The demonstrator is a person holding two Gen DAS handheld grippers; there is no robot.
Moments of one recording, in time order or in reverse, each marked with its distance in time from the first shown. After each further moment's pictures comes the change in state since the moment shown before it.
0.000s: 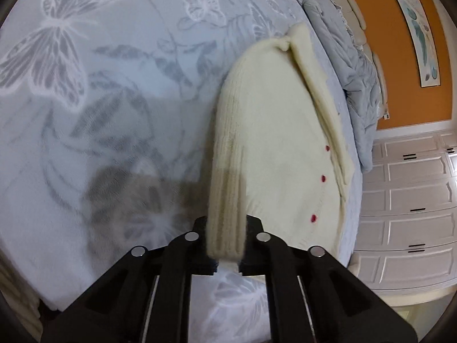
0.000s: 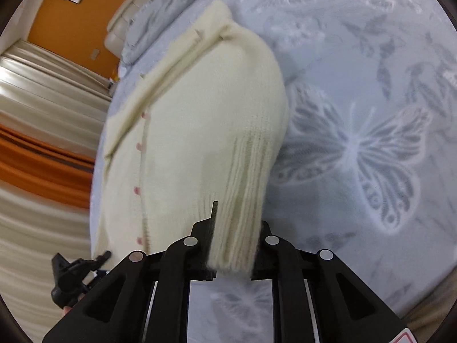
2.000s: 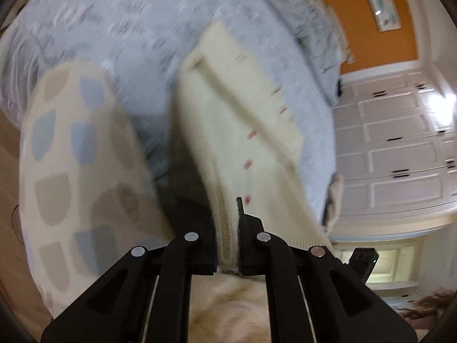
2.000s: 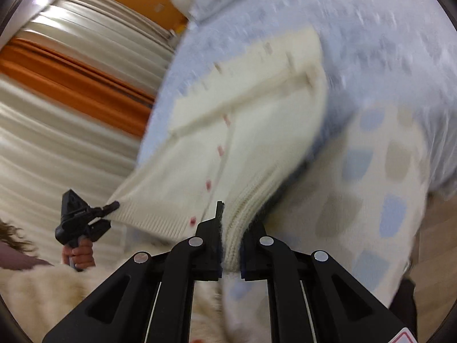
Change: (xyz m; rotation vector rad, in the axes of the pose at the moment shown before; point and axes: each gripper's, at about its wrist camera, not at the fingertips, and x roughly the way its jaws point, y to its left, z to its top) left arm -0.239 0.001 -0.154 0.205 0.143 -0.104; right arm -0.235 0.008 -0.128 -0.249 0.141 0.175
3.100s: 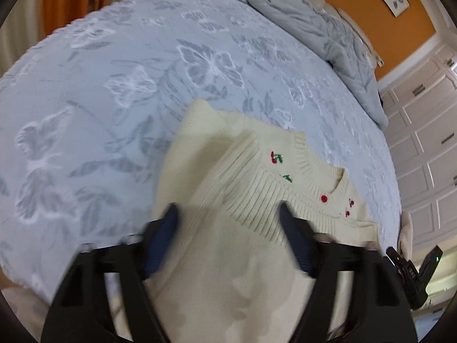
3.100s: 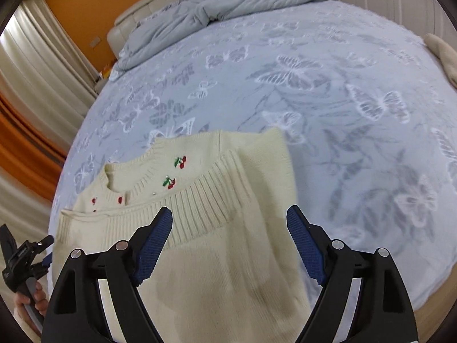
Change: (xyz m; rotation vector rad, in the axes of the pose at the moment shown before) left arm 0.215 -0.016 0.213 0.198 -0.157 0.312; right arm 0.176 -0.067 0.203 0.034 -0.207 -0.422
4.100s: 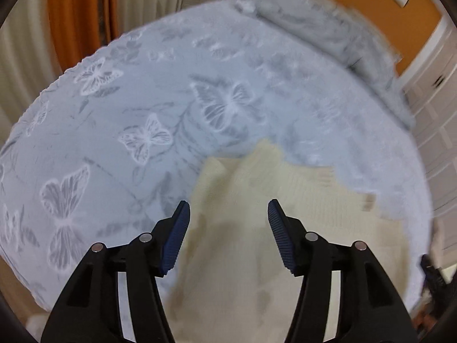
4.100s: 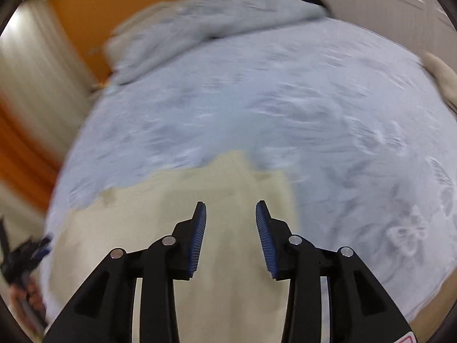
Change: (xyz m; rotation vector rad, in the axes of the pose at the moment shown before) left arm -0.022 -0.014 0.030 0.040 -0.108 0.126; right arm -0.022 0.032 0.022 -0.052 -0.094 0.001
